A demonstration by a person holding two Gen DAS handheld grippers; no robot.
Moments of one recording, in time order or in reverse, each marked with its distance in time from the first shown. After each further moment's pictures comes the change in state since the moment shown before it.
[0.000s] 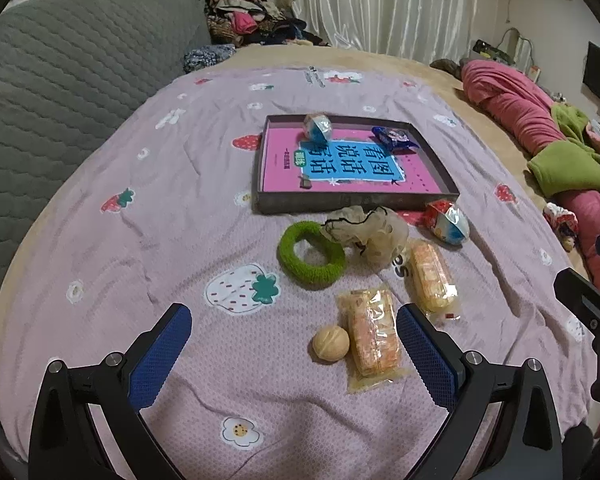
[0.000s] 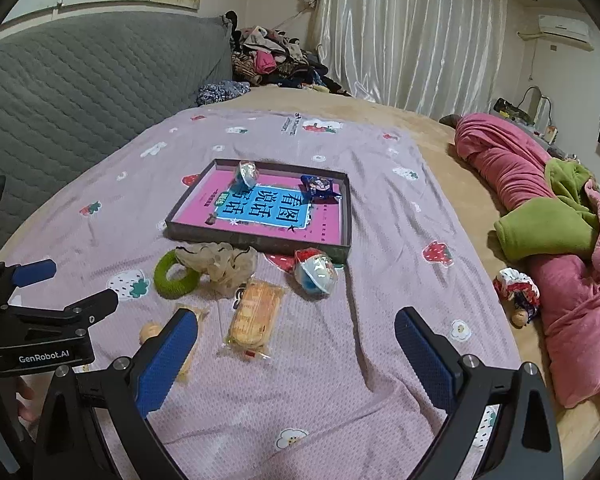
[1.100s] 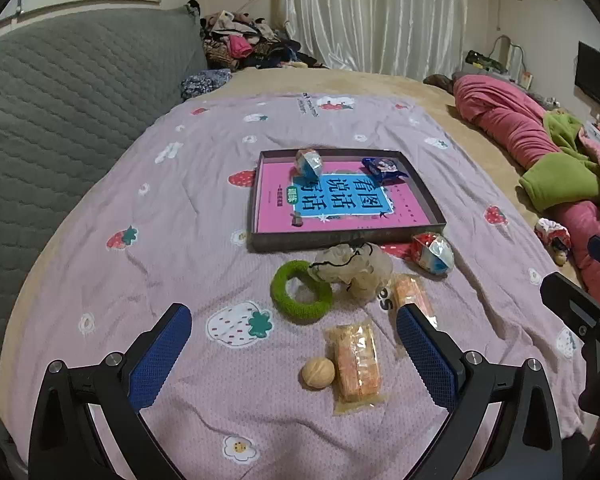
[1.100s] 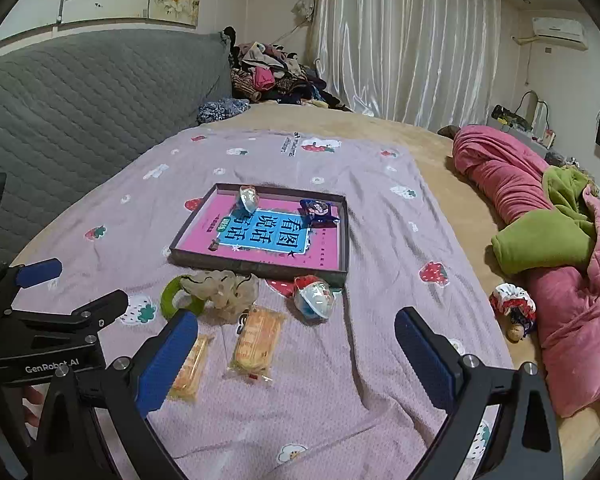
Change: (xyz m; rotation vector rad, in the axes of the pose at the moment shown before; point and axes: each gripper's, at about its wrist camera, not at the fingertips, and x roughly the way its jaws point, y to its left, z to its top) left arm -0.028 -0.014 0.026 0.024 -0.079 0.010; right arm -0.016 -0.008 0.020 0.019 -0.053 0.013
